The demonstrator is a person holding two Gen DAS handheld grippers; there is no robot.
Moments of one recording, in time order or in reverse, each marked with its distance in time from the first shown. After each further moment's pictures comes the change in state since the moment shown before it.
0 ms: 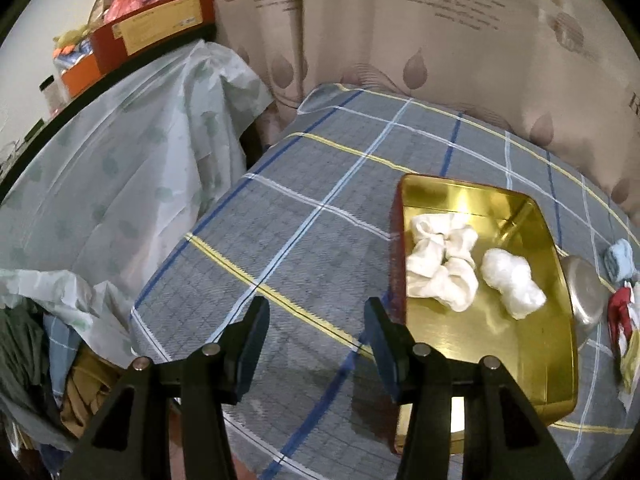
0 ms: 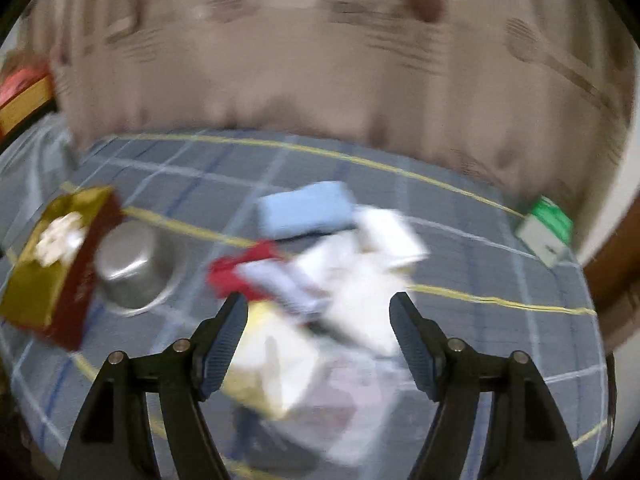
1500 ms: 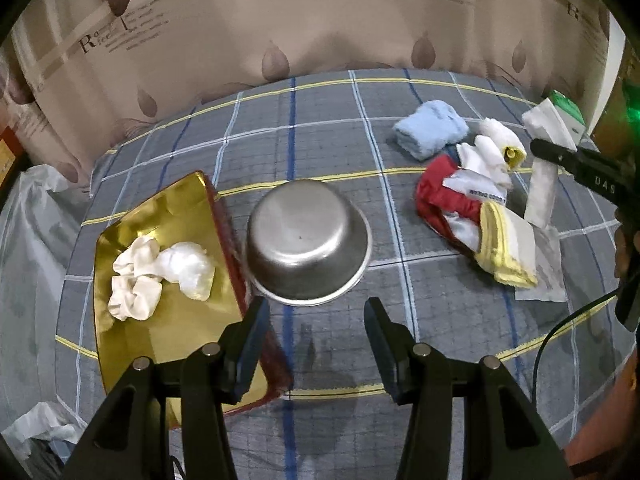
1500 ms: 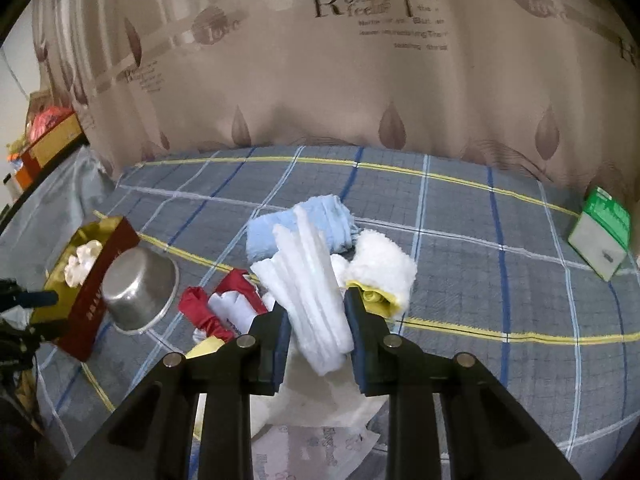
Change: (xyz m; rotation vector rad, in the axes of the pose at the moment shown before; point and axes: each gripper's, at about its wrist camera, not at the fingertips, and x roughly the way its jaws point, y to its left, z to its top) left arm -0.062 -0.264 -0.059 0.549 0.054 -0.277; right arm 0.047 -0.056 0.010 0.040 -0.036 0.275
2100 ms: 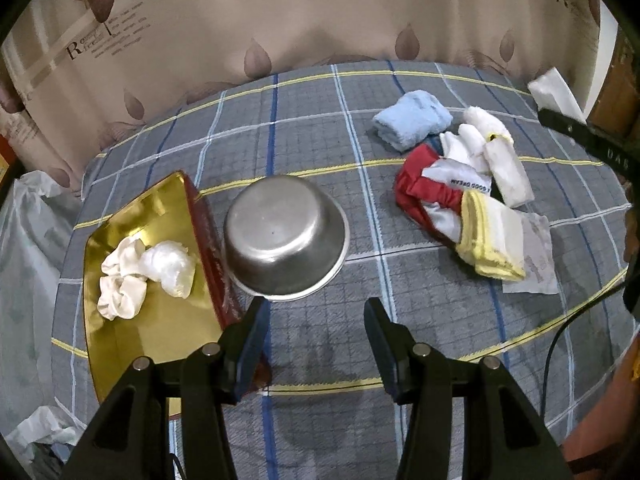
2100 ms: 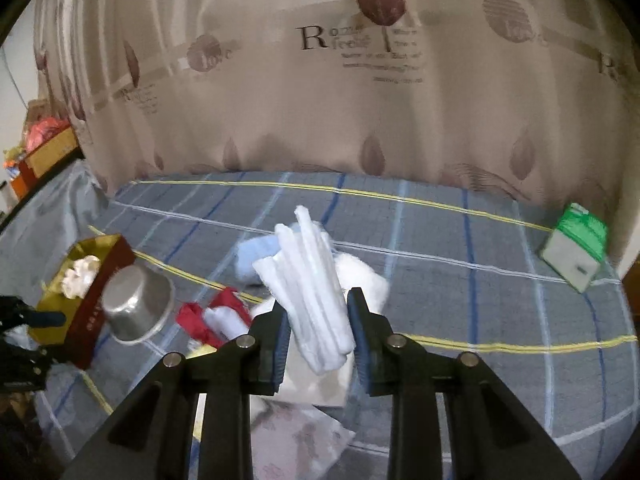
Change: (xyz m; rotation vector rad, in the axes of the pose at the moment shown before) left arm 0.002 -0.020 -0.002 0.026 0.016 -0.012; right arm -0.028 -0.005 0.002 -0.018 -0.067 -0.074
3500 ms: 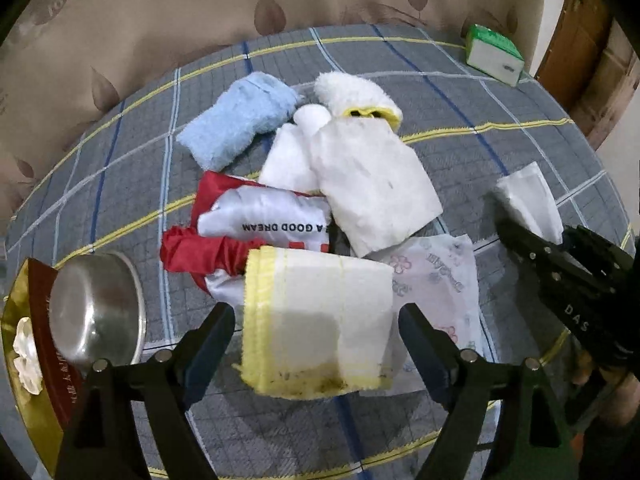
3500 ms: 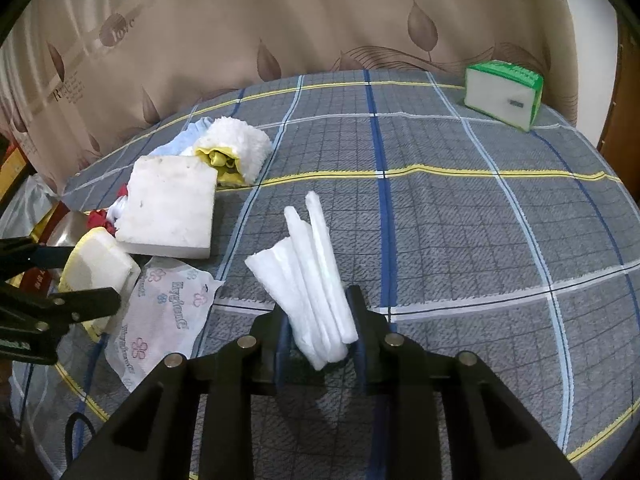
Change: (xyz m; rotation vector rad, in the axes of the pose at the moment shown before) left arm 0.075 -0.154 0.056 0.171 0.067 -0.150; right arm 0.009 -0.074 -0.112 0.227 0.144 -0.088
